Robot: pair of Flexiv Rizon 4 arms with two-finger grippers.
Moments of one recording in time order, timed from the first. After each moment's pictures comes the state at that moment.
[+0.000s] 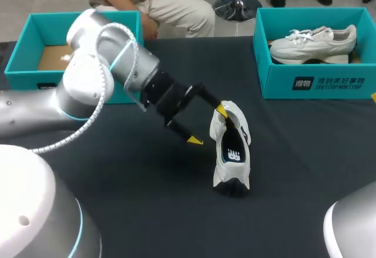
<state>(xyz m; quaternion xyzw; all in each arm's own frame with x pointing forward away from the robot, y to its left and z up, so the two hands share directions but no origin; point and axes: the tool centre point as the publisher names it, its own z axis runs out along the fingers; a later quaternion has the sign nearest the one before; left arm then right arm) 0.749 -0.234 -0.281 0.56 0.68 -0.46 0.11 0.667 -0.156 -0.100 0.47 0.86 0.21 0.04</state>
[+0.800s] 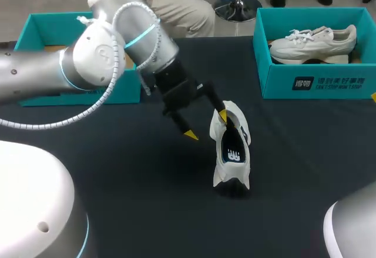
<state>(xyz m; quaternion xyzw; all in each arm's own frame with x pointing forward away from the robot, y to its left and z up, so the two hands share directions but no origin) 0.745 -0.231 -0.278 0.62 0.71 -0.33 0.06 0.666 -0.156 -0.100 0.47 0.86 0.21 0.04</state>
